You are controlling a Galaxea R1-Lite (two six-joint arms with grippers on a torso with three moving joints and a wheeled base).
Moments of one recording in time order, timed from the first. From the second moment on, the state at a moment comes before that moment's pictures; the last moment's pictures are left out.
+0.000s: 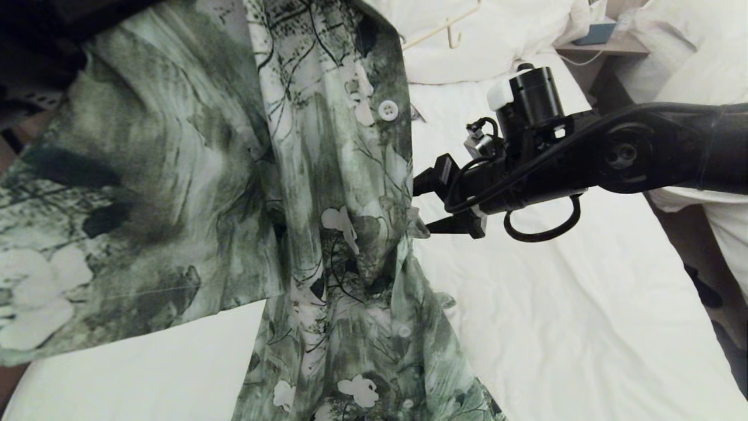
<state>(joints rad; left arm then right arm) -0.79 1.15 -1.10 -0.36 -0.18 -0.26 0.58 2.00 -1.86 0.36 0.39 0.91</state>
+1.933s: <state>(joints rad) -0.81 1.13 -1.10 -0.26 -0.16 -0.26 0.47 1.89 -1.88 0.40 0.21 0.91</state>
